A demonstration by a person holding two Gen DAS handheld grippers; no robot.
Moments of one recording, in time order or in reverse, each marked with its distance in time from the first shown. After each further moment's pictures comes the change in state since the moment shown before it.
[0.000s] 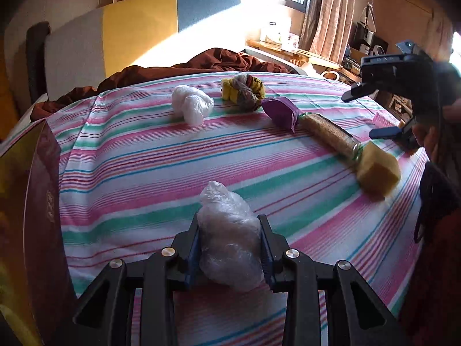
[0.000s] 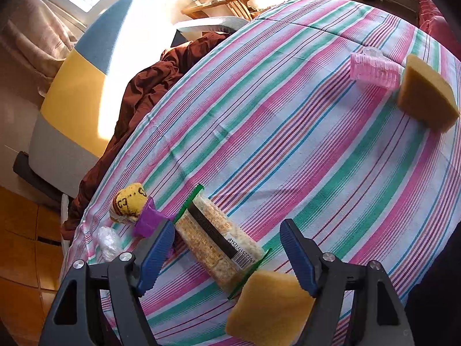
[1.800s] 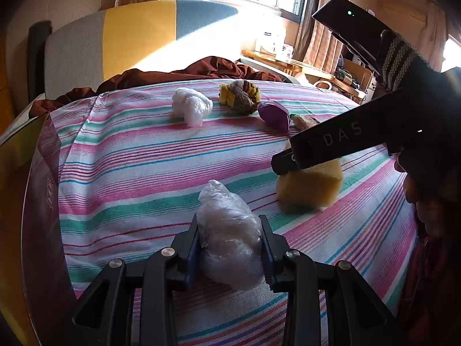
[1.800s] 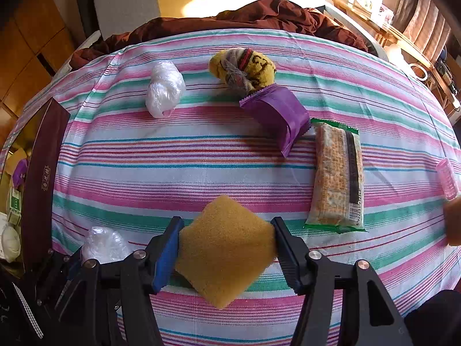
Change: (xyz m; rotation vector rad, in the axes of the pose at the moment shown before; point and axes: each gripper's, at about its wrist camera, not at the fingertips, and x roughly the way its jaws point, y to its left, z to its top) left arm -0.003 0.010 -0.008 -0.035 -0.042 -0.055; right arm 0.039 0.108 -0.117 -0.776 0.205 -0.144
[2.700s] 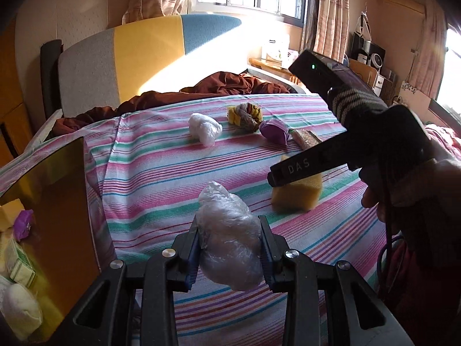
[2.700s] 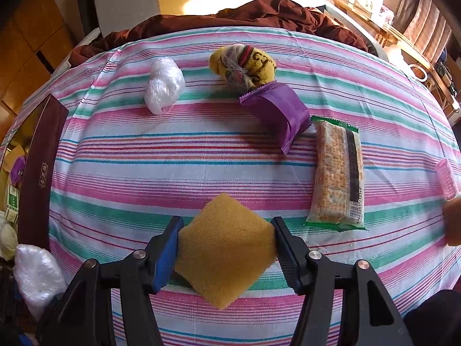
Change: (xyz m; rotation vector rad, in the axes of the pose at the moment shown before) left arm -0.065 -0.008 0.009 0.030 -0.037 0.088; right arm 0.003 0.005 0.001 -0.012 0.005 -0.014
